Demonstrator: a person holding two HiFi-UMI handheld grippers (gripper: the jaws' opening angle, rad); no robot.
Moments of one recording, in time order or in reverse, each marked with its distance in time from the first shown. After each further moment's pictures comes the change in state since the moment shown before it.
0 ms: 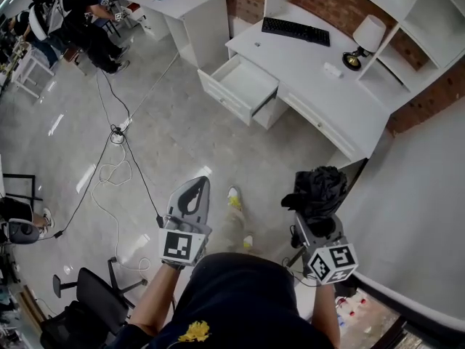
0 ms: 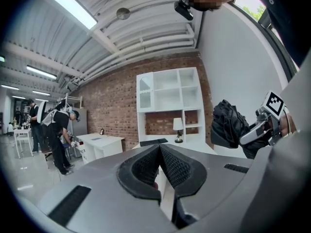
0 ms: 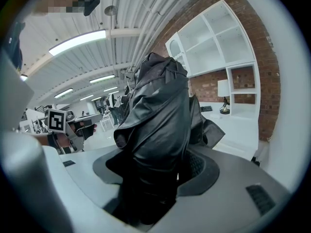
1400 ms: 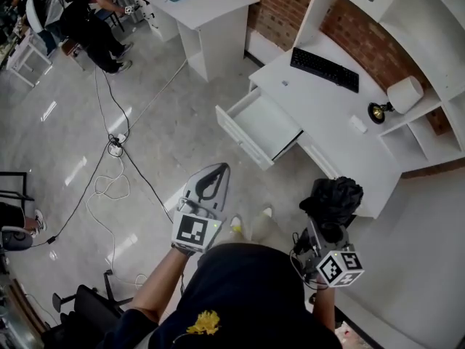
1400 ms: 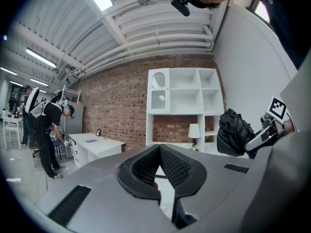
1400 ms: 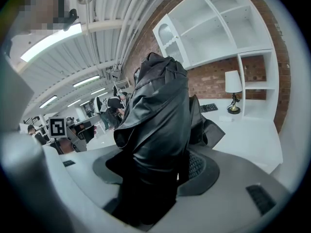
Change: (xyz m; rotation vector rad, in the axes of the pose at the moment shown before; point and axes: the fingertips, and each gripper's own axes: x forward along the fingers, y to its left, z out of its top) left arm 0.226 0.211 0.030 -0.047 -0.060 -0.049; right arm 0.240 -0.031 0.133 0.121 0.048 -0.085
